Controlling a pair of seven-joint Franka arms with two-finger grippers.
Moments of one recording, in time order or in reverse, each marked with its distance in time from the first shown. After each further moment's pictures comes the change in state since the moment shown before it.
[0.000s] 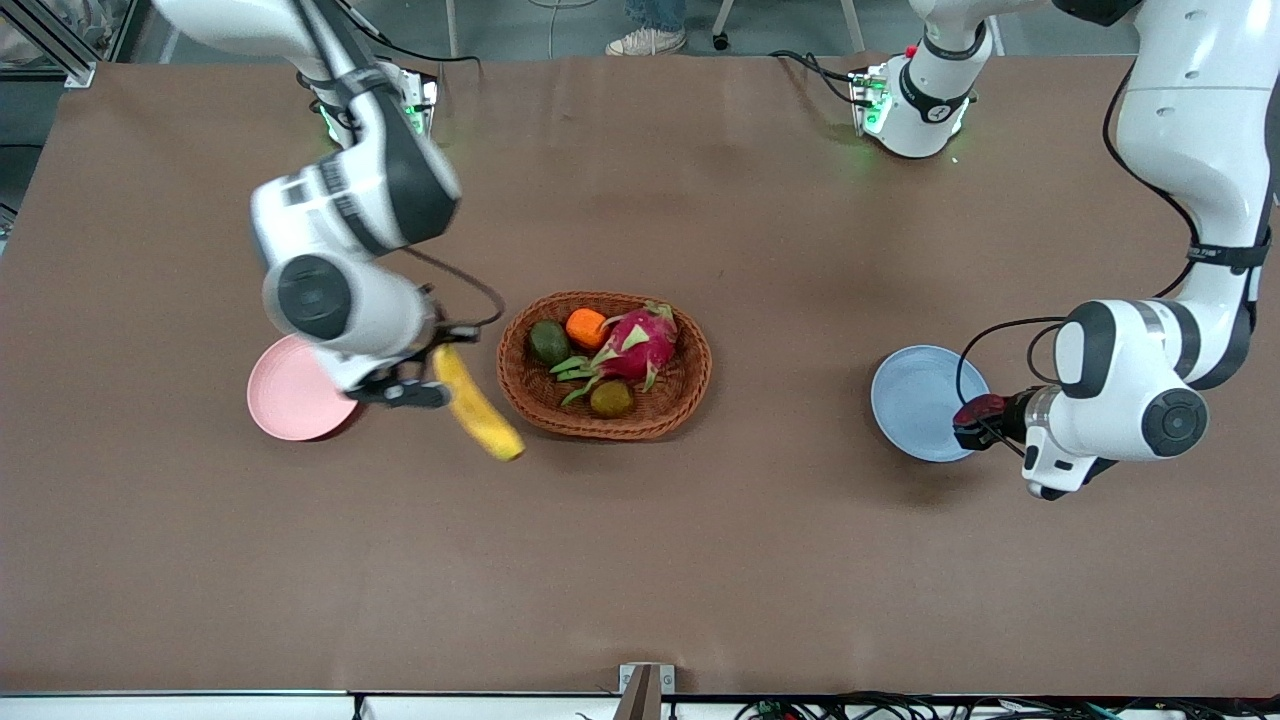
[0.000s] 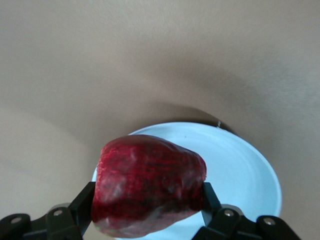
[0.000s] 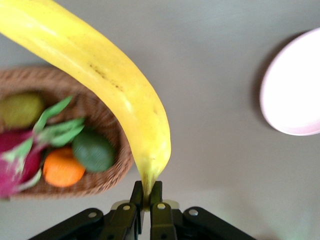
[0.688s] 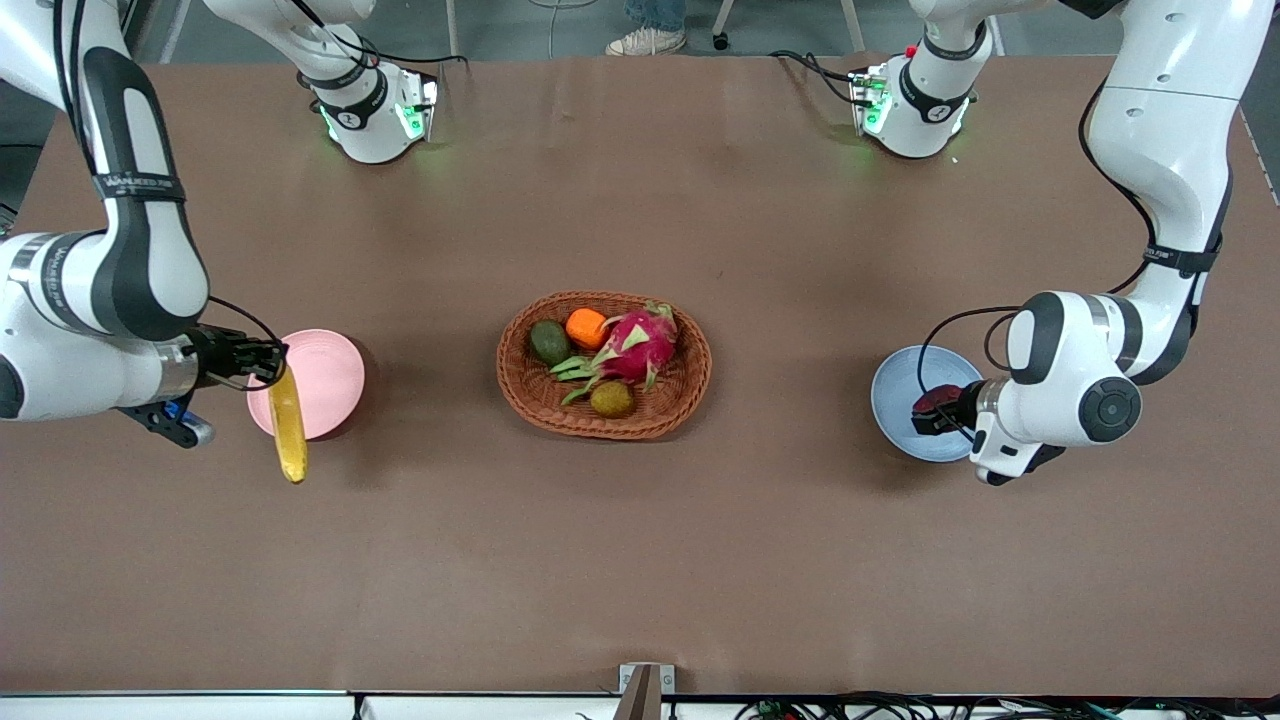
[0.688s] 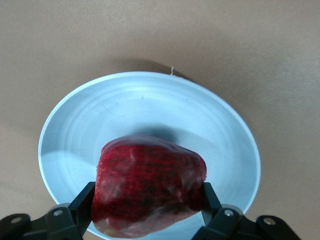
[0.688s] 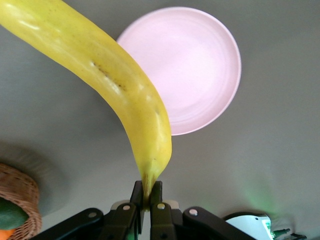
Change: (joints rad) left arm -0.006 -0.028 -0.065 -0.082 0.000 0.037 -0.009; right arm -0.397 -0.017 -0.002 -0.155 0.006 -0.047 -0.092
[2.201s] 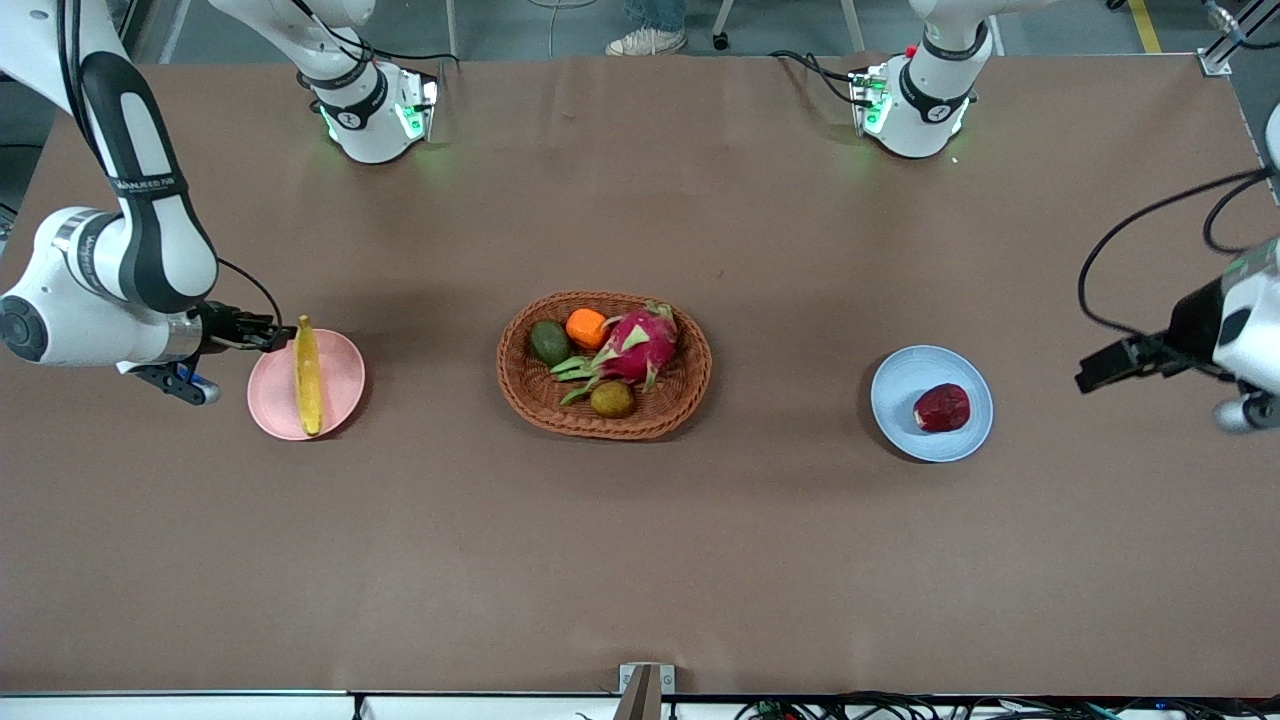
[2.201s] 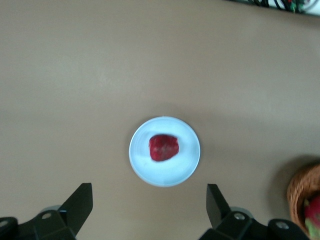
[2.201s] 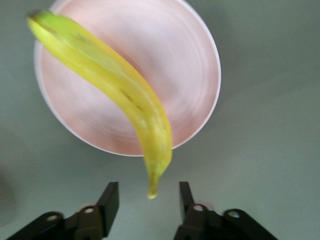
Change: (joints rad) left arm 0.006 -0.378 0.012 0.394 0.005 -0.452 0.321; right arm -0.106 -0.106 0.019 -0.302 0.000 0.274 -0.216
